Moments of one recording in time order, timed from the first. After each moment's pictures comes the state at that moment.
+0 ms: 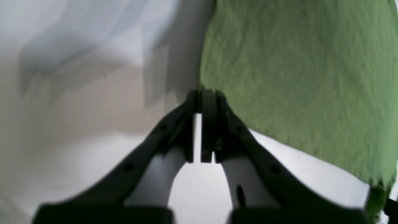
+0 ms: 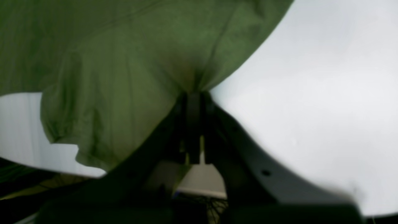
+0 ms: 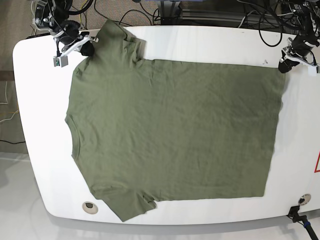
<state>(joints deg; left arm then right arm) 22.0 -17.9 -42.3 82.0 -53.2 -27.5 49.5 -32.2 12.8 24.8 99.1 44.3 21.3 -50.6</state>
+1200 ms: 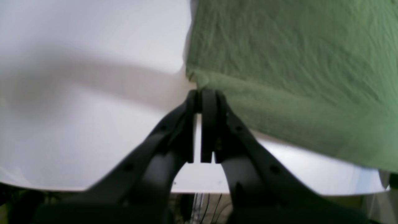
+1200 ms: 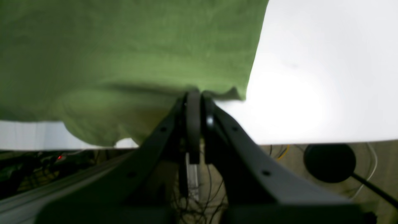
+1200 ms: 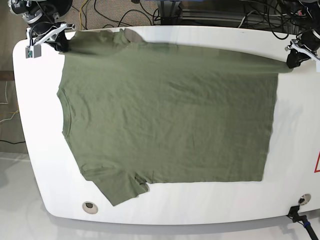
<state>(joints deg) 28.1 -16.9 -49.5 99.2 -54.8 -30.4 58.8 -42.3 13.0 41.6 118.0 50.0 23.0 -55.3</state>
